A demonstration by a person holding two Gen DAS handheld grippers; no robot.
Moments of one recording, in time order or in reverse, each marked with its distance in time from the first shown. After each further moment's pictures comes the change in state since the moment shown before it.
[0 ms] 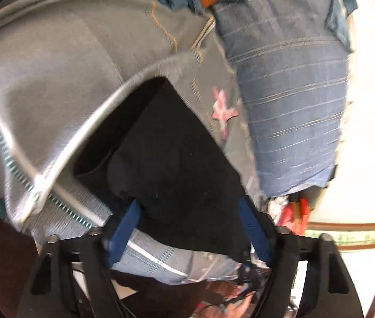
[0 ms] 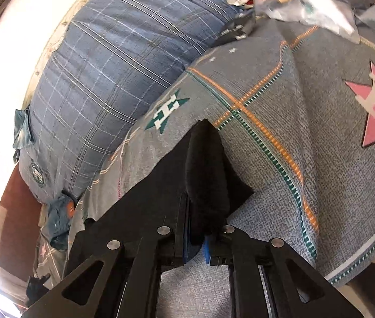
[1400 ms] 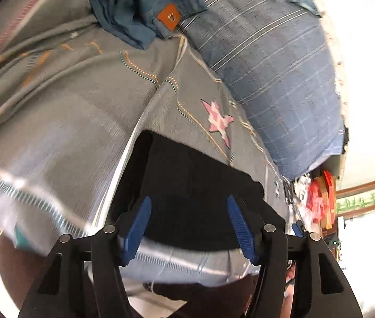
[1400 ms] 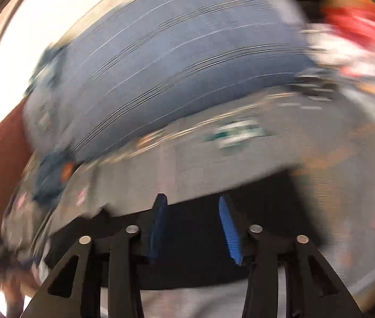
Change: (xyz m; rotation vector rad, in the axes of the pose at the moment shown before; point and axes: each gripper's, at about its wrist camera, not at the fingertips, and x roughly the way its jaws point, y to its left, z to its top) left arm -0.054 -0.019 0.018 0.267 -0.058 0.097; right arm 0.024 0.143 -0.004 -0.445 0.031 -0.008
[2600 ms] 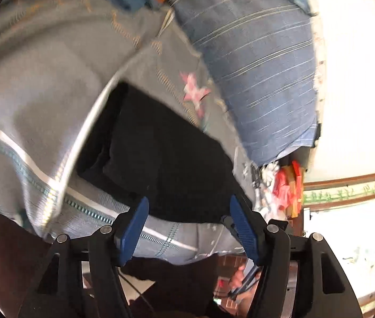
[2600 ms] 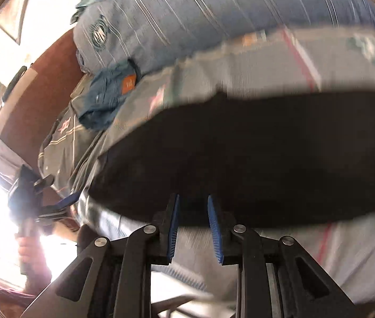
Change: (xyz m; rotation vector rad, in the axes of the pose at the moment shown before) left arm 0.041 0.024 -0.019 -0.083 0.103 -0.186; right arm 0.057 0.102 -0.101 -0.048 0.352 0.259
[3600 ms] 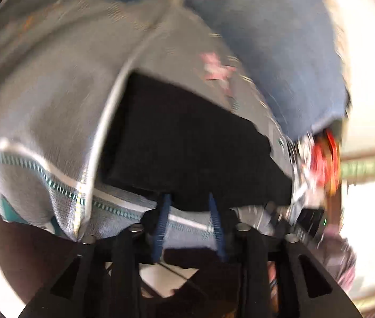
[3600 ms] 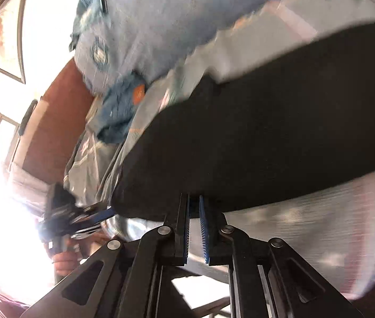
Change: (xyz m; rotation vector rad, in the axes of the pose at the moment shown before) left arm -0.024 -0.005 0.016 0.199 0.062 0.212; right arm -0.012 -0.021 -0.019 0.149 -0.111 0.117
